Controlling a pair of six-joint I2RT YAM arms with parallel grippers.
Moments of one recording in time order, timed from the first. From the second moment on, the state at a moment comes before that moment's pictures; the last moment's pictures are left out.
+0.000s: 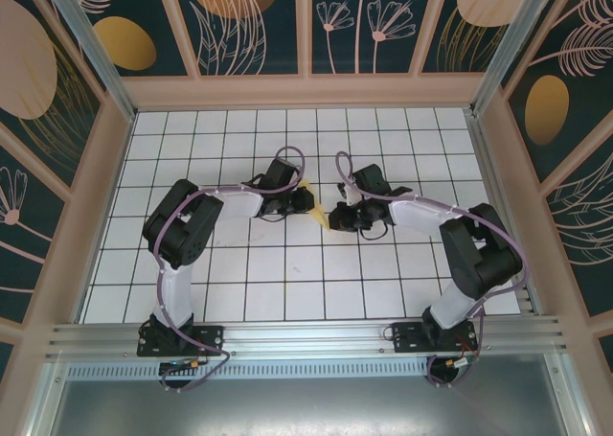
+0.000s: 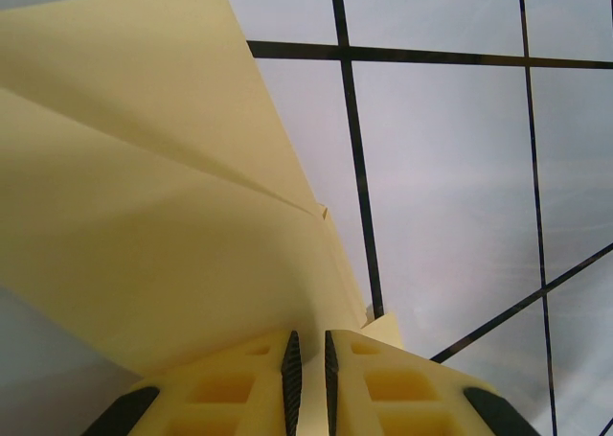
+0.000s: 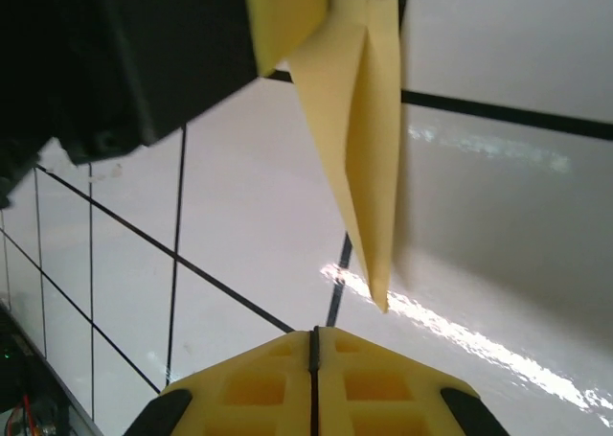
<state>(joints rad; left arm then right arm) -0.59 2.03 1.14 0.01 0.30 -0.69 0.51 1.63 0.89 -0.30 -0.52 0.45</state>
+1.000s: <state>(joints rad) -0.59 2.03 1.14 0.01 0.30 -0.69 0.54 1.90 1.06 -0.20 -0.55 0.50</state>
